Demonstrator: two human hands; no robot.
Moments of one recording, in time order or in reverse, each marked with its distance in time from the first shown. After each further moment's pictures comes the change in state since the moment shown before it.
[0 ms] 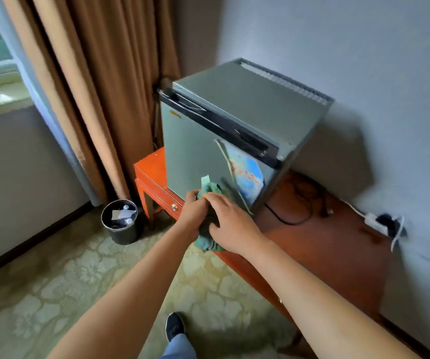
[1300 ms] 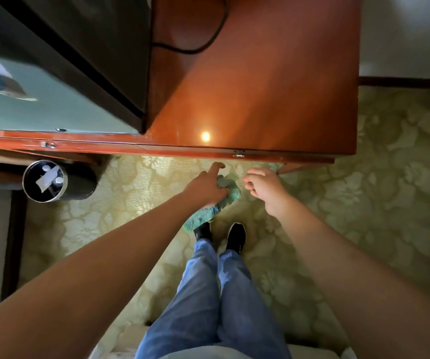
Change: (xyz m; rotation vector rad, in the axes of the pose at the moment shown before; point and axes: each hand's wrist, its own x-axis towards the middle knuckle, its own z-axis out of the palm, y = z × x) left_hand 0.031 -0.330 0.134 1.616 -0.900 -0.073; right_hand -0.218 0.294 0.241 1.299 0.270 1.388
